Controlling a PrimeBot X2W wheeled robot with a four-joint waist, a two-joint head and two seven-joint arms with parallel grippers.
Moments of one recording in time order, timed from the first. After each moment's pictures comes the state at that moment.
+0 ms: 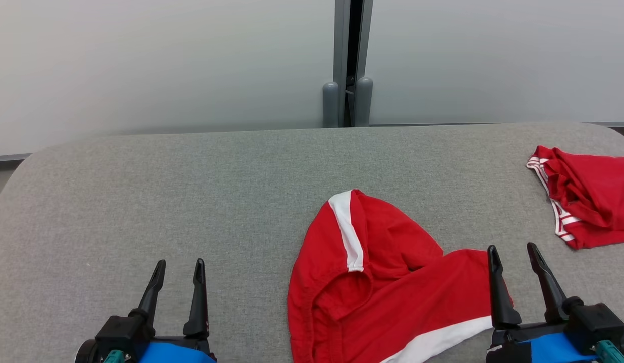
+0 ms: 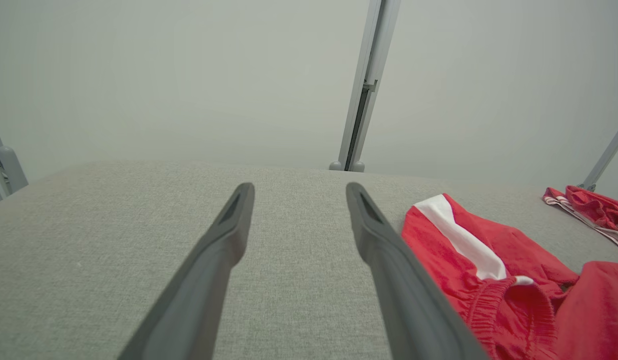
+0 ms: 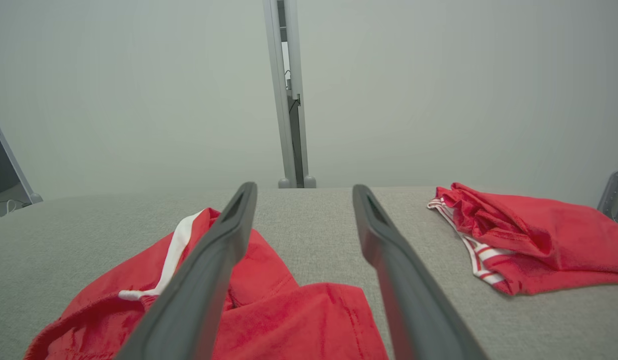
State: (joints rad) left arm -0.06 0.05 -0.13 0.23 -0.23 -0.01 -0.26; right arm 0.02 -0.07 -0.03 0.10 0.09 0.13 -0.26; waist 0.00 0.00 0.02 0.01
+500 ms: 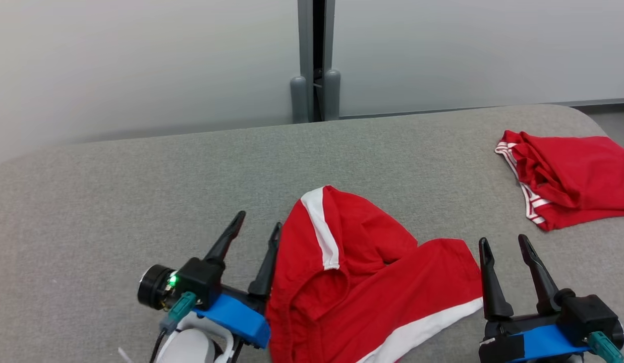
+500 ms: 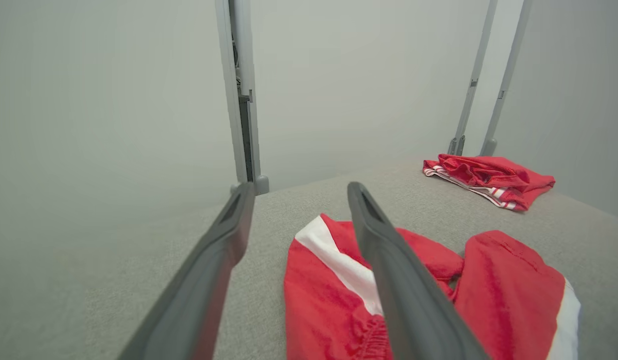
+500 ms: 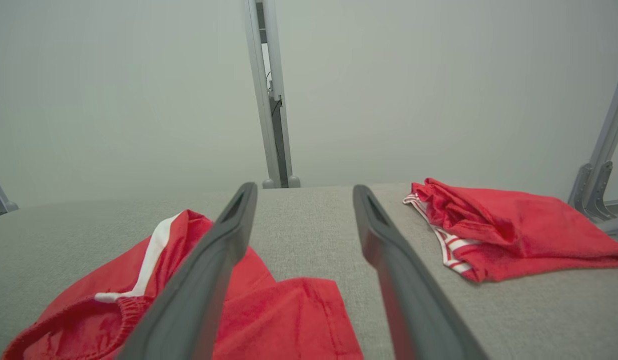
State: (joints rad) left arm -0.28 0.05 -0.33 0.35 -0.16 -0.09 -0.26; right arm -0.01 -0.07 -0.01 0.11 0.09 0.13 -0.26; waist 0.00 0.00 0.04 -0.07
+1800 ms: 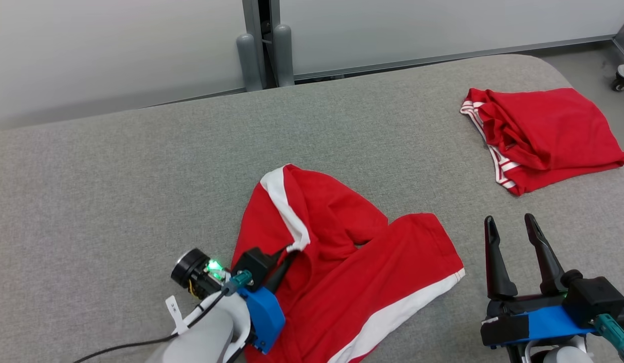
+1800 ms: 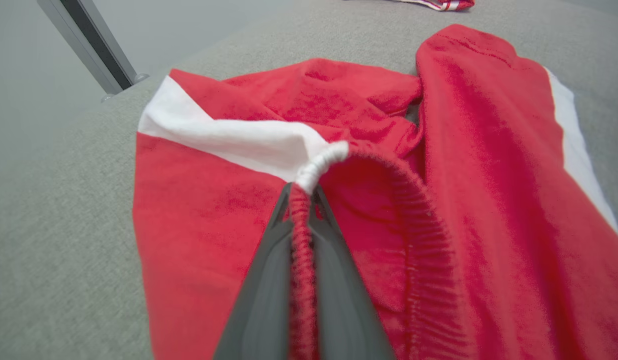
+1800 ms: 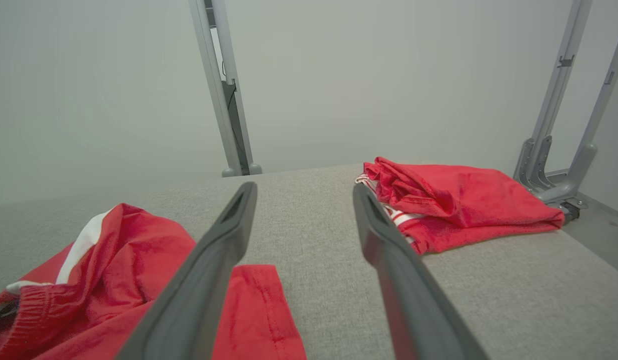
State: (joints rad) left arm -0.60 0.08 -0.76 0.90 -0.21 -0.13 -0.26; right arm -0.07 -0.06 -0.02 0.12 0.10 0.13 -0.26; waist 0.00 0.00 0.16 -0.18
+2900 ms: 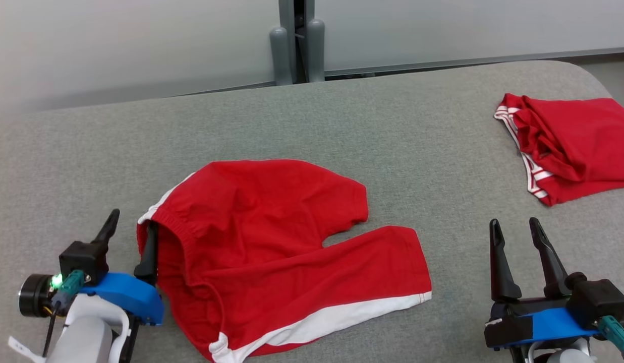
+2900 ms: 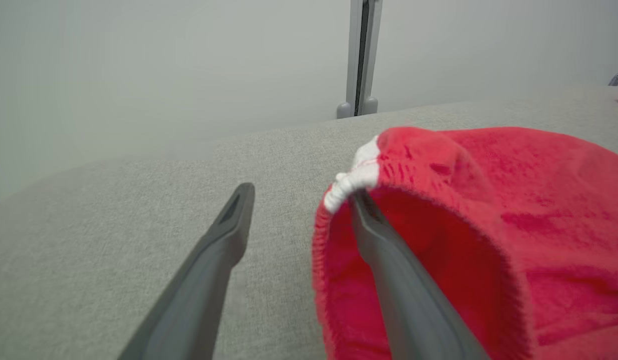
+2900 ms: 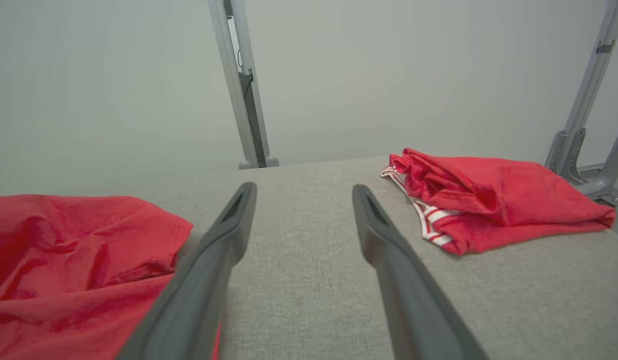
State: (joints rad) left arm -0.42 0.28 -0.26 0.62 -0.31 -0.01 -0.26; right arm -0.07 -0.05 -0.04 0.13 0.10 0.13 -0.26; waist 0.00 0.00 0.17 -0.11
